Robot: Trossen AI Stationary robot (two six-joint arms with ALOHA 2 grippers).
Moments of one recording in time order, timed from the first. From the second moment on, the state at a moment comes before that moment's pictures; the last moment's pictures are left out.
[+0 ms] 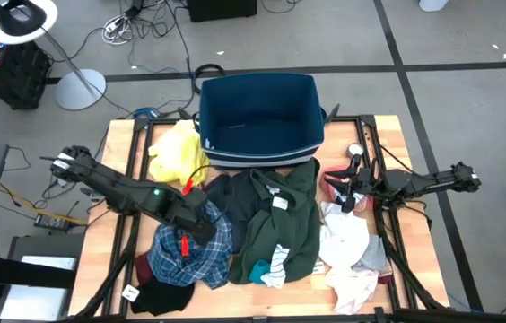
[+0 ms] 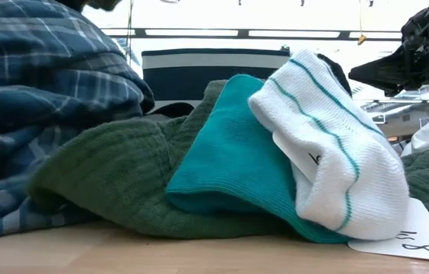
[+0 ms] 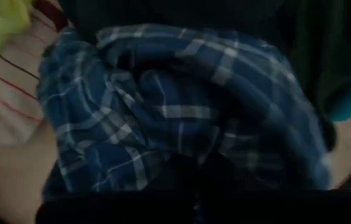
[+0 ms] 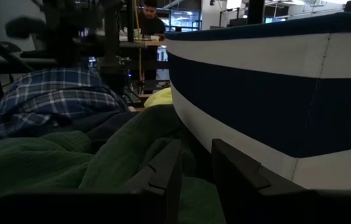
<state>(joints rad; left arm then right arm) -0.41 1.42 1.30 -1.18 -0.17 -1.25 0.17 0.04 0.01 0.07 0.47 -0.05</state>
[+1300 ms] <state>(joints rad) -0.49 1.42 2.27 -1.32 -0.61 -0.82 0.17 0.04 0.01 0.07 0.47 -0.05</state>
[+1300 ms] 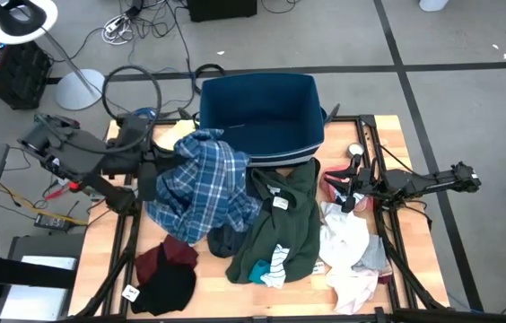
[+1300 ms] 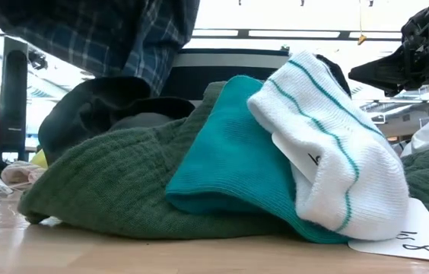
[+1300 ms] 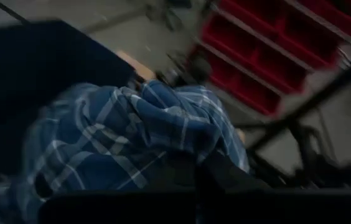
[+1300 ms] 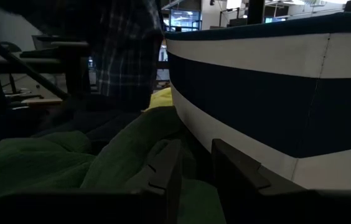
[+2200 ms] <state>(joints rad) -0.41 1.43 2.25 -1.15 -0.69 -0.68 0.17 0.04 0.01 0.07 0.47 -0.05</state>
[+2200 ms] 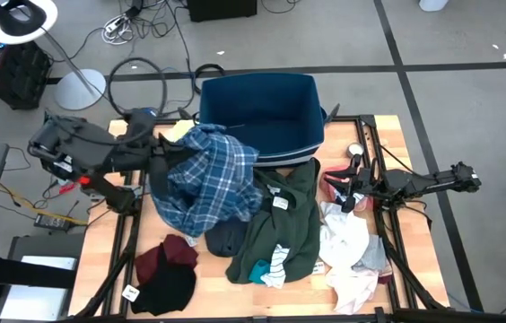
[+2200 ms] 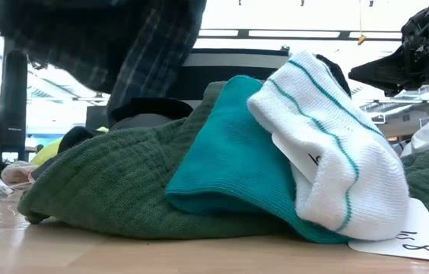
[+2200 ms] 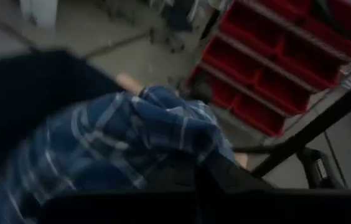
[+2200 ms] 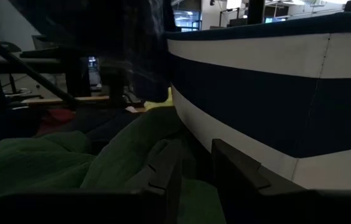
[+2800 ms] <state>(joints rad) -0.08 1.55 2.25 -0.26 -0.57 0.11 0.17 0.04 0.01 0.08 0.47 -0.05</state>
